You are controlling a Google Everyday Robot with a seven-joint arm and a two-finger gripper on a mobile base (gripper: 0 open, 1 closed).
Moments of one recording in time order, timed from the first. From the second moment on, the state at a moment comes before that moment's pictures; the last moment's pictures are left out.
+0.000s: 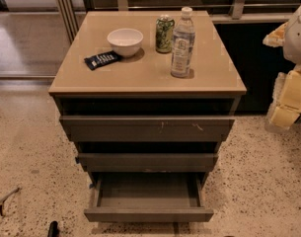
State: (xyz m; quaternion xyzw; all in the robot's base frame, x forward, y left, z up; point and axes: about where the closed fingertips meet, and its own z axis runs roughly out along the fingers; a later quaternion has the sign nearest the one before) arm 0.438 -0.217 0.976 -0.60 0.78 -0.03 0.16
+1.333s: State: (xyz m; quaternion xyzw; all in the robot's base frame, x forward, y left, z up) arm 0.422 -0.218 0.854 -0.59 0.79 0.03 0.17
